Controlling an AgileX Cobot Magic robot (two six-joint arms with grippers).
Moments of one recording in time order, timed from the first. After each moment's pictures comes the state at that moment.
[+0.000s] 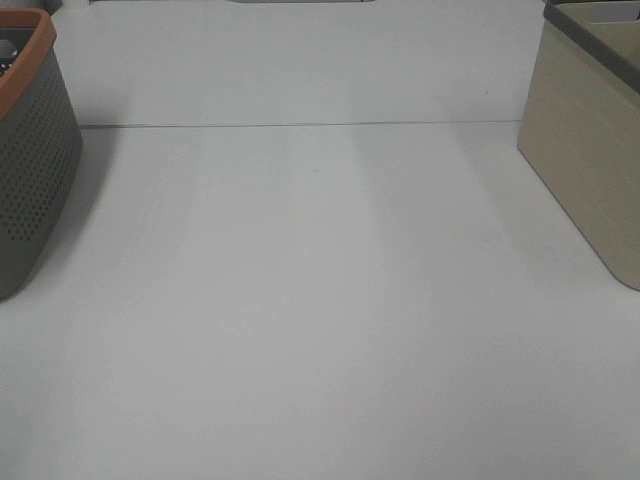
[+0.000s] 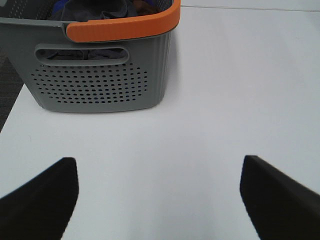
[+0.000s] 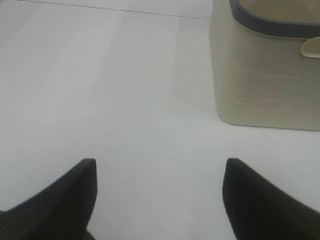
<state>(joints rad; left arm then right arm) -0.02 0.05 -0.51 0.01 1.05 -0.06 0.10 0.00 -0.50 0.01 1.05 -0.06</state>
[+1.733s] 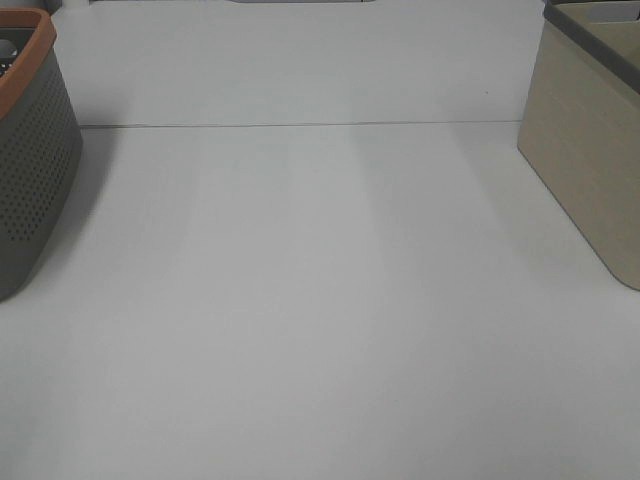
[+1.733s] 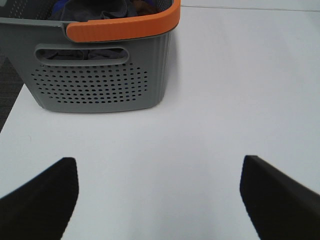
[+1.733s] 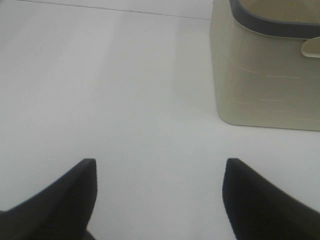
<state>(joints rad) -0.02 0.05 -0.51 0.01 1.05 -0.06 0.10 0.00 -0.50 0.01 1.05 -0.06</state>
